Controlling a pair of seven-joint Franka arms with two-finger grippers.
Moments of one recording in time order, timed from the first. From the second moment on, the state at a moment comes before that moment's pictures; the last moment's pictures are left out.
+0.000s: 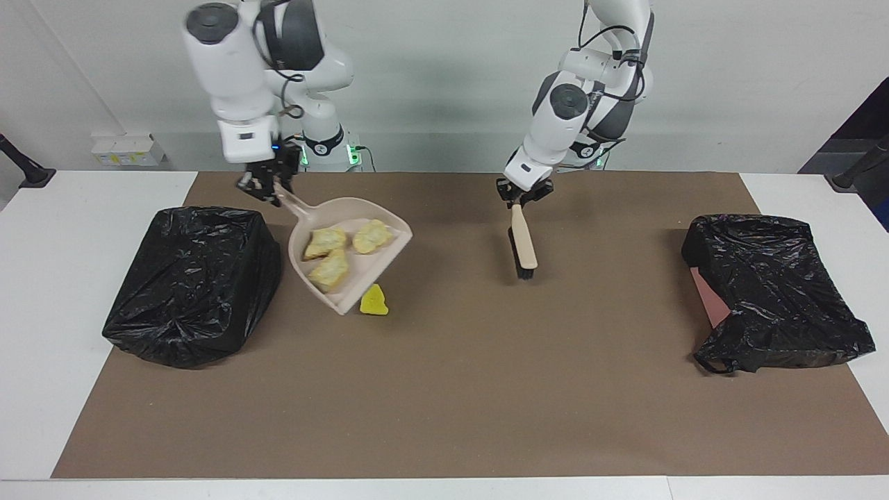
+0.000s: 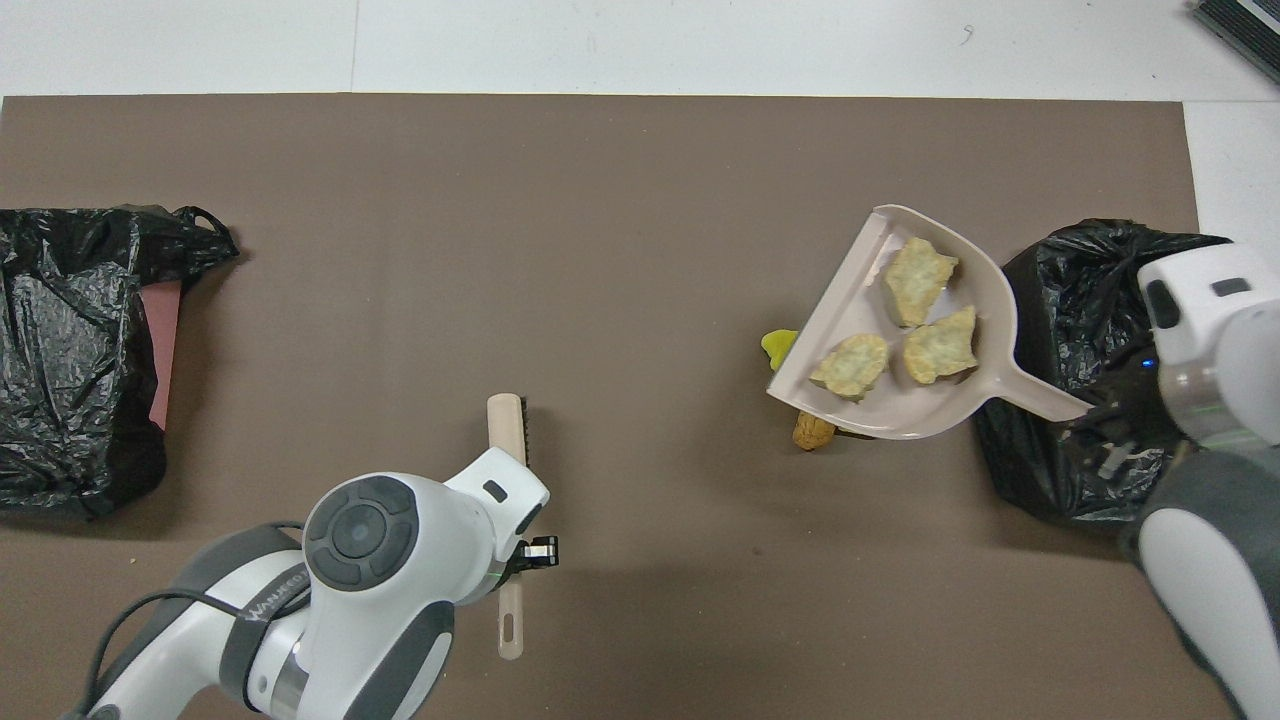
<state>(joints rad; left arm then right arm) -0.64 -0.18 -0.03 -2.40 -0.22 2.13 -0.54 0.05 -0.19 -0.05 -1.96 -0.07 1.75 -0.95</state>
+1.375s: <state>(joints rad) -0.62 -0.18 0.00 -2.40 -0.21 2.25 -0.54 -0.25 -0.17 -0.02 -1.98 -0.74 1.93 -1.59</state>
